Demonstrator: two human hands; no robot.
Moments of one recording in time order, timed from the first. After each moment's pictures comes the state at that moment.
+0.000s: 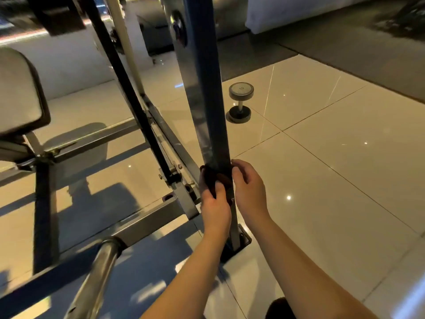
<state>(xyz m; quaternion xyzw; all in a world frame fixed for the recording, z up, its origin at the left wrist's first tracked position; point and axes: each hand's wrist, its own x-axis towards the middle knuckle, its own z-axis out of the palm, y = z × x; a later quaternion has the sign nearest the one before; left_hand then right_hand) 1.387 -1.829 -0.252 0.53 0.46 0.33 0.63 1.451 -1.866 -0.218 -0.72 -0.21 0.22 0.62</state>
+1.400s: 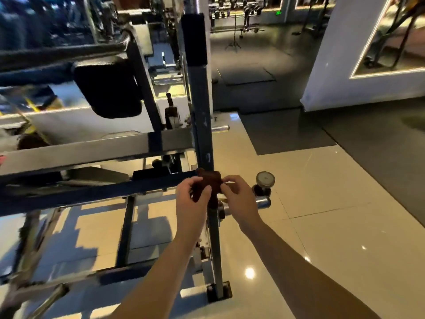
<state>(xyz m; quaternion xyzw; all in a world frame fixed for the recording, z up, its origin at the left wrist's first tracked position) 1.405 -1.815 0.364 0.57 0.46 0.50 0.46 1.531 -1.842 0.372 -0.65 -0.37 0.36 0.56</state>
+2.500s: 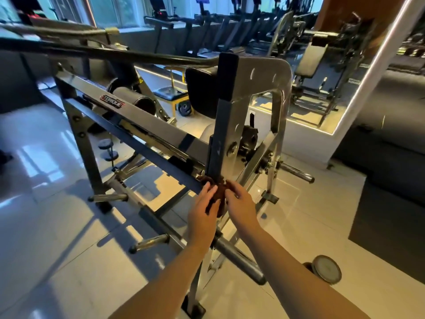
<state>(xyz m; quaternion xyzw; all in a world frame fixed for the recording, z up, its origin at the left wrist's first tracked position) 1.558 -1.788 0.367 0.45 0.70 0.54 0.13 1.645 -1.722 0.408 -0.45 -0.58 0.58 0.36</state>
